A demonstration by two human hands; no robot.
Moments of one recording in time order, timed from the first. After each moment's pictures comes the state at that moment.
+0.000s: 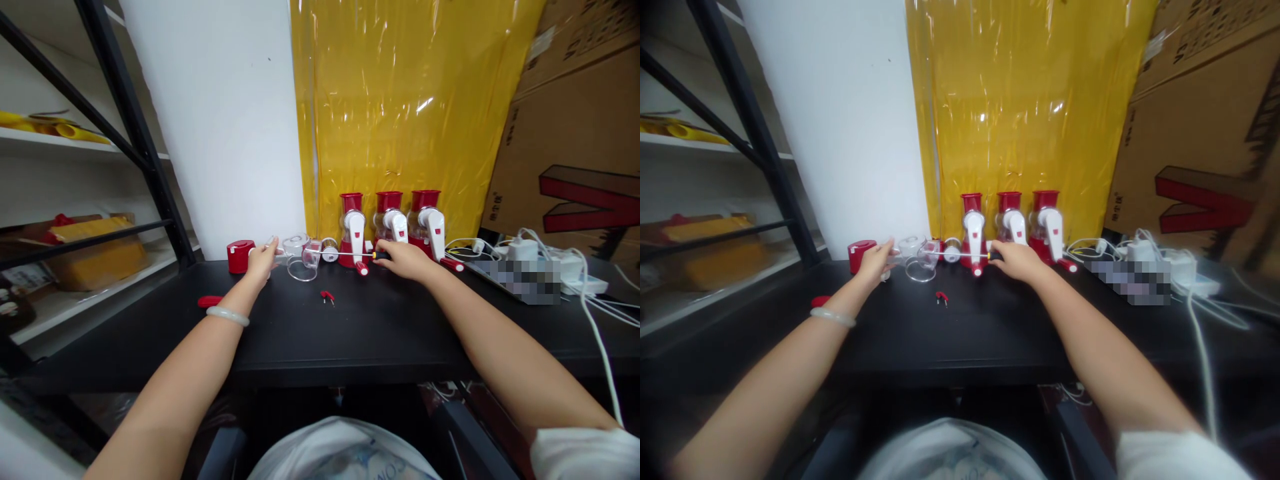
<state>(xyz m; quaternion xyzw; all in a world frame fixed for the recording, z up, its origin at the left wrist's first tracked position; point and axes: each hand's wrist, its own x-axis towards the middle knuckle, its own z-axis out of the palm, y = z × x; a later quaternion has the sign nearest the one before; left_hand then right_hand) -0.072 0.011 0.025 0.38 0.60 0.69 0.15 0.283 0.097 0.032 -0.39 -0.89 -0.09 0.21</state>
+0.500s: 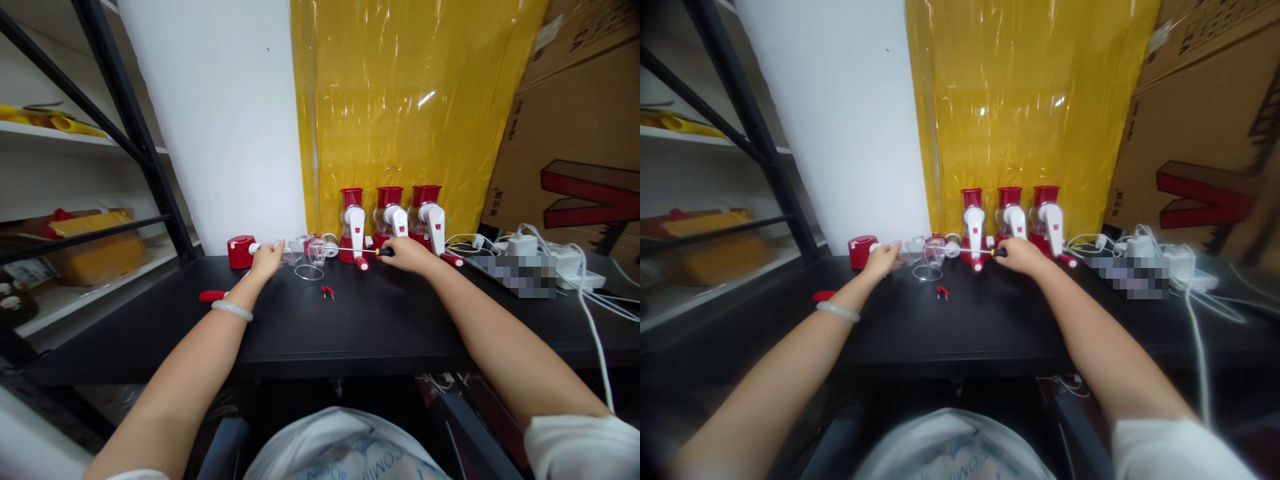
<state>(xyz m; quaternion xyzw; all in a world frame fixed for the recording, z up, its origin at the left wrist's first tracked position) -0.081 0.016 0.017 0.48 0.75 0.46 0.08 0.286 0.107 0.029 -0.42 -0.89 -0.06 0.19</state>
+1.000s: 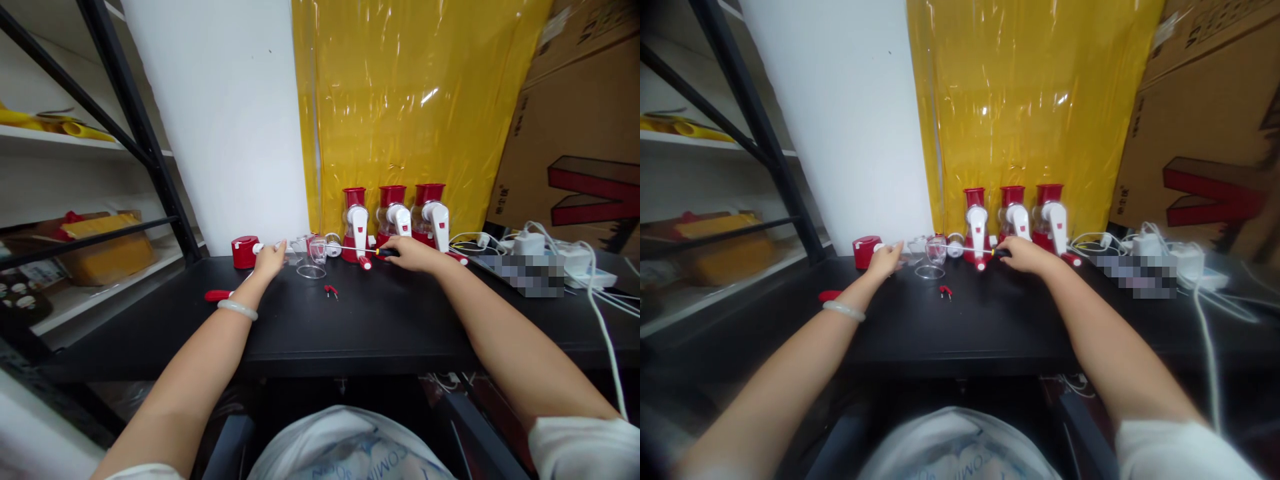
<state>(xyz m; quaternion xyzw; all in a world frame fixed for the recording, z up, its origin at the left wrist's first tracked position) -0.080 0.011 0.020 0.47 0.78 0.41 0.04 0.291 0.115 0.031 -0.30 -0.93 -0.03 0.19</state>
